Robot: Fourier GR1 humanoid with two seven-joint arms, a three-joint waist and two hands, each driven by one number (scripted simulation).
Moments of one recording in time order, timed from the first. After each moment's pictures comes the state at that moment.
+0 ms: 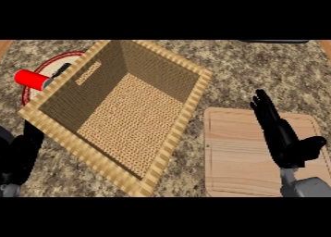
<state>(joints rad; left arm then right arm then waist) 0.02 0.62 -0.25 -1.48 0.41 0.29 0.05 -0.10 -0.35 0.24 -1.48 -0.34 -0.17 -0.10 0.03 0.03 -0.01</state>
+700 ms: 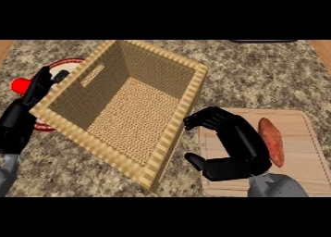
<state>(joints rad) -0.19 0.65 -0.25 -1.53 0.26 0.26 -0.05 -0.21 -0.21 0.42 -1.72 -0.46 -0.04 0.06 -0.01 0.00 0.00</state>
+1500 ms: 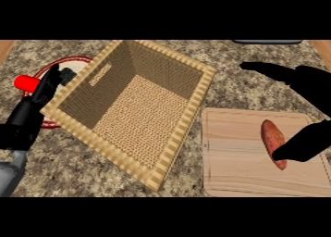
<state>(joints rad) -0.22 0.62 -0.27 -1.52 0.23 0.25 -0.06 -0.60 -0.88 0.39 -1.80 -0.16 0.33 0.50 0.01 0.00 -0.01</state>
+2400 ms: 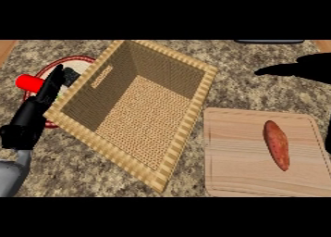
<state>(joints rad) -0.22 0.57 -0.23 -1.51 0.17 0.20 -0.07 -0.78 -0.91 0.40 -1.51 -0.21 0.91 0.54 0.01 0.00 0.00</state>
